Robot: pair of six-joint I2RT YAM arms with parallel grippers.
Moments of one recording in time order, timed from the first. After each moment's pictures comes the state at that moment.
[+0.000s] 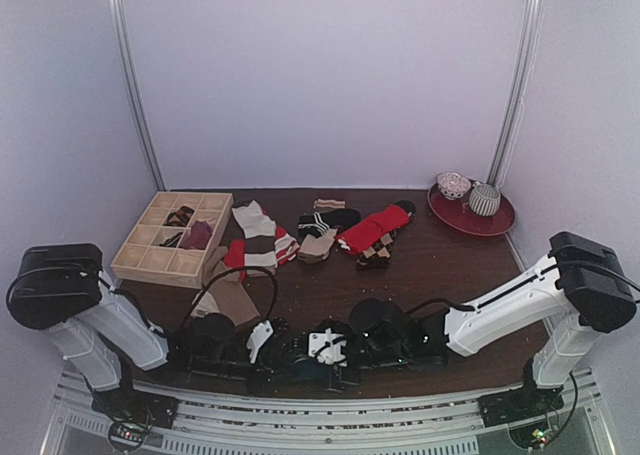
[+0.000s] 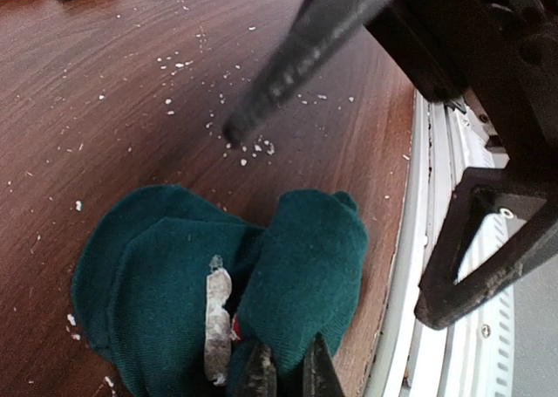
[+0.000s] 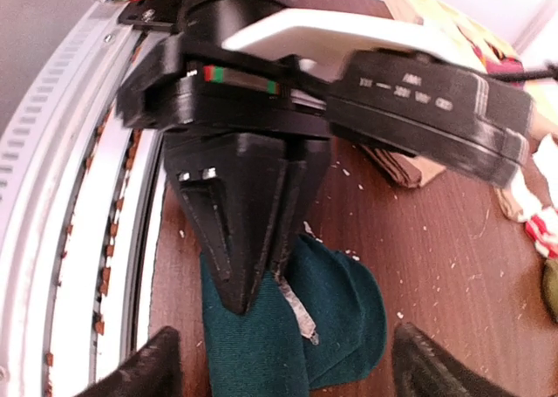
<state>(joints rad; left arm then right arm) -1.16 1.62 0.24 0.87 0.23 -0.35 1.29 1.69 0.76 0.36 -0.05 -0.35</state>
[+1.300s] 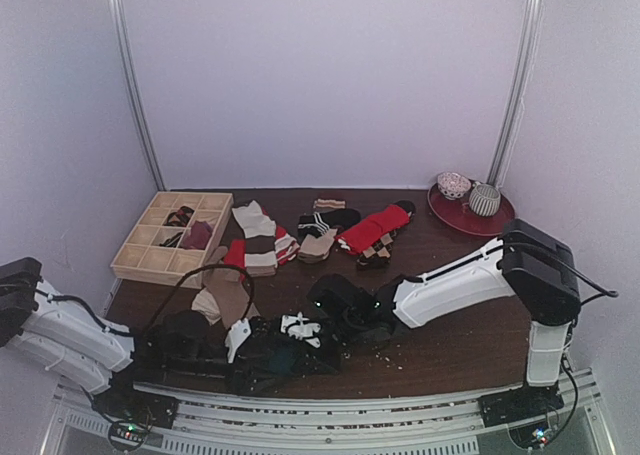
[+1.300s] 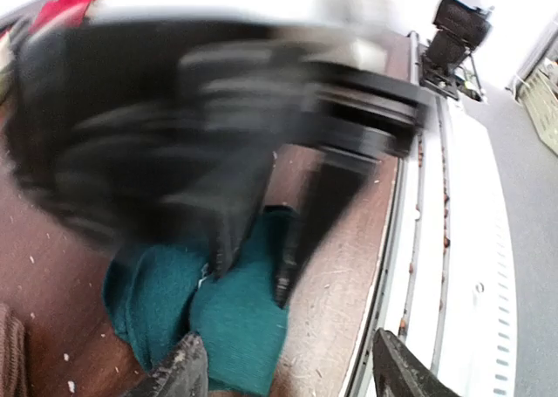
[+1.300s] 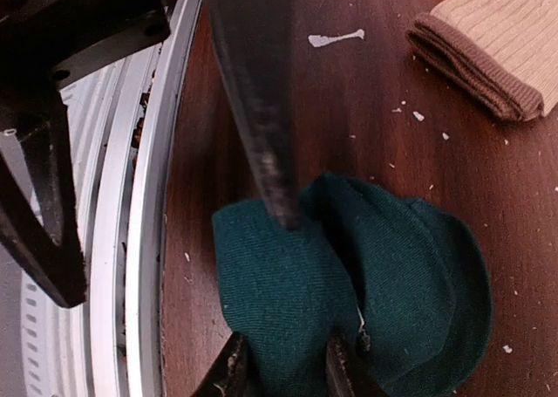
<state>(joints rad) -1.16 1.25 0.15 0.63 0.17 -0.20 1.15 1.97 1.12 -0.05 -0.38 -0.16</state>
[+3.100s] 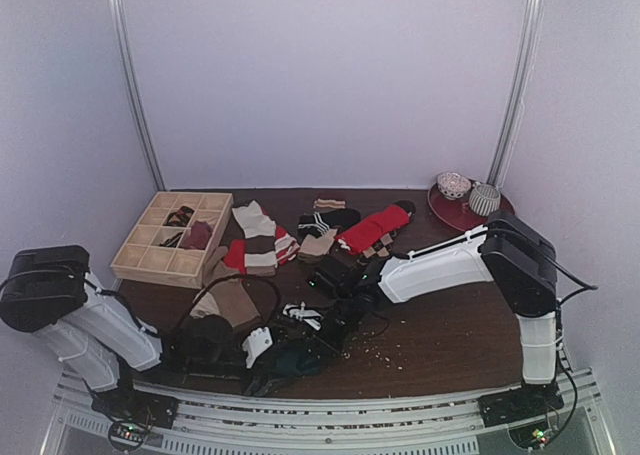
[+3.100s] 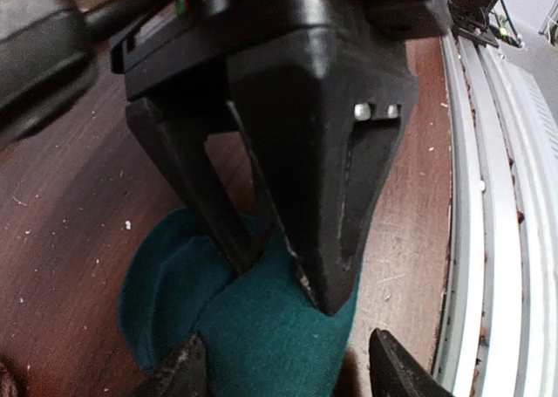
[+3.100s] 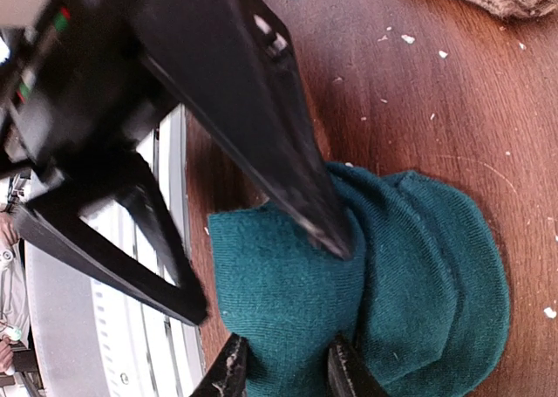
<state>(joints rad) -1.18 1.53 0.22 0.78 0.11 -0.03 1.05 2.07 1.31 -0.37 -0.65 -0.06</state>
